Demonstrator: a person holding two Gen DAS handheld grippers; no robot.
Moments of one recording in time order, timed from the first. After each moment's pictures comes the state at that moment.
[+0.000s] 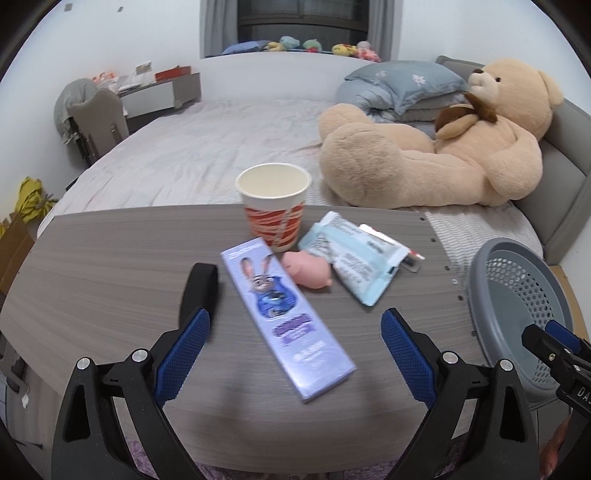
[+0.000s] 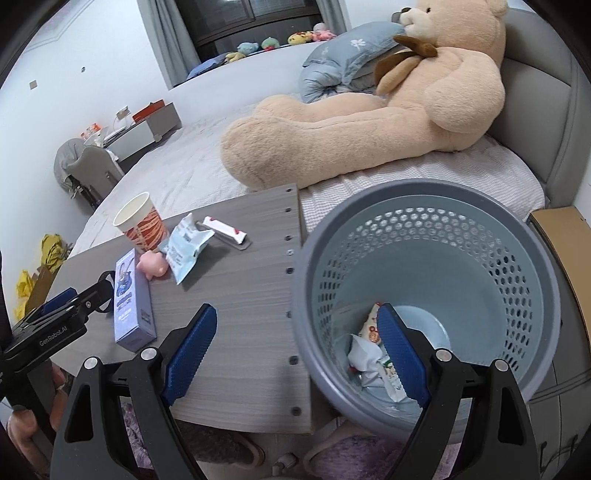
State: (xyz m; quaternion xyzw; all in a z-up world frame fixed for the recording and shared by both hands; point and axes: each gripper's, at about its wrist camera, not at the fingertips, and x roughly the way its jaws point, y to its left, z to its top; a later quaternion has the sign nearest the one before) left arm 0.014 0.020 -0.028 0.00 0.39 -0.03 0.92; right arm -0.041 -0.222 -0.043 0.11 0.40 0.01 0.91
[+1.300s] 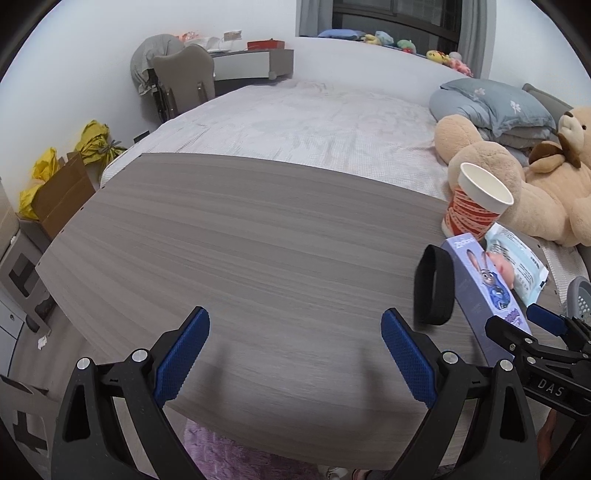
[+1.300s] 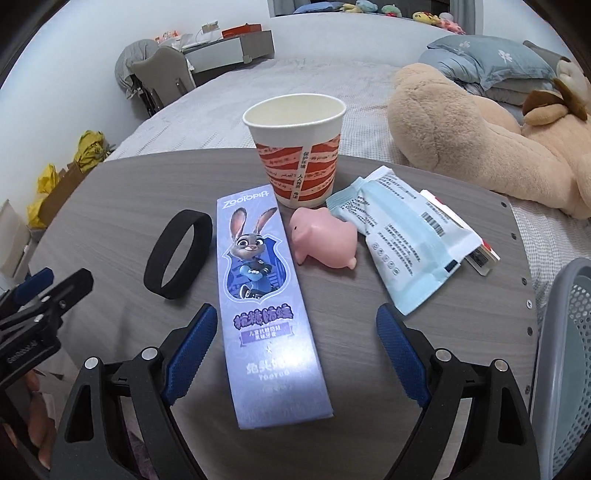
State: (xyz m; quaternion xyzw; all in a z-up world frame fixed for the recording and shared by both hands) left arm 0.010 0.186 -0.058 -0.06 0.41 0.10 0.90; right arm 0.056 -0.014 -0.088 -0.02 0.47 0.13 0.87
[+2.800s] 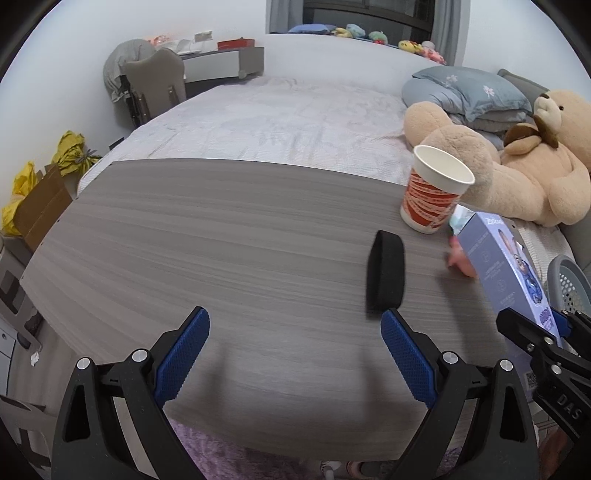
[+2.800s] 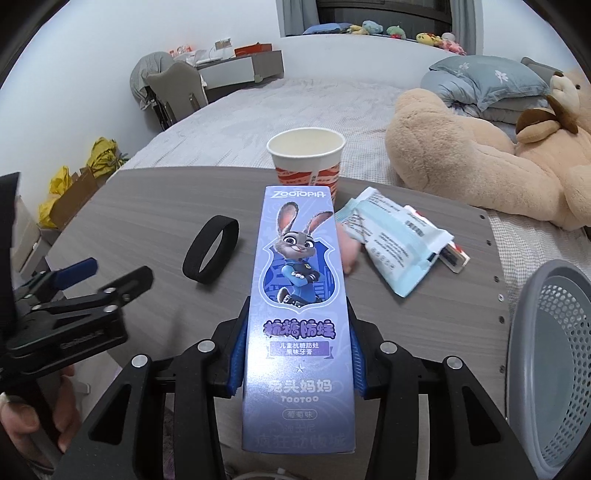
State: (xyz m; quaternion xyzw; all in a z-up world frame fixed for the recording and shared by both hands) left arm 0.011 0.146 -0.056 -0.04 0.42 0.04 0.90; right arm 0.014 -0.032 -0.055 -0.02 0.43 0.15 0.89
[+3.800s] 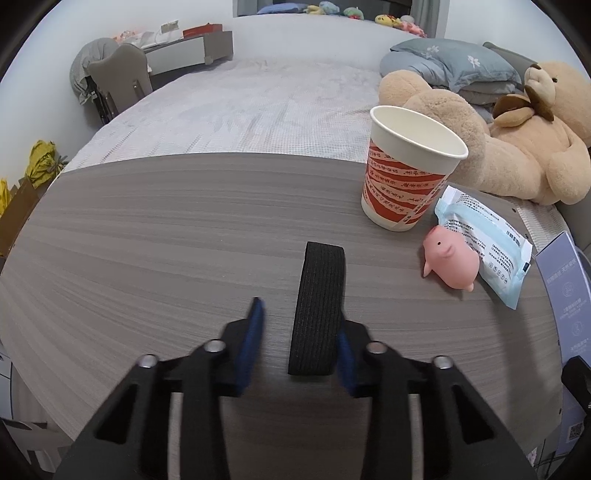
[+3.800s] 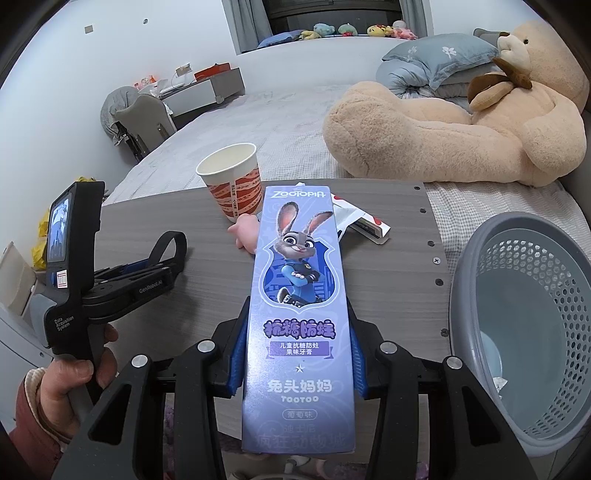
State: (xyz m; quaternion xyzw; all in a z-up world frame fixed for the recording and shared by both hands) left arm 0.069 0.101 -0.085 -0.02 0.46 0.01 0.89; right arm -0.007 -0.103 -0.050 0.04 0.42 0.10 0.90
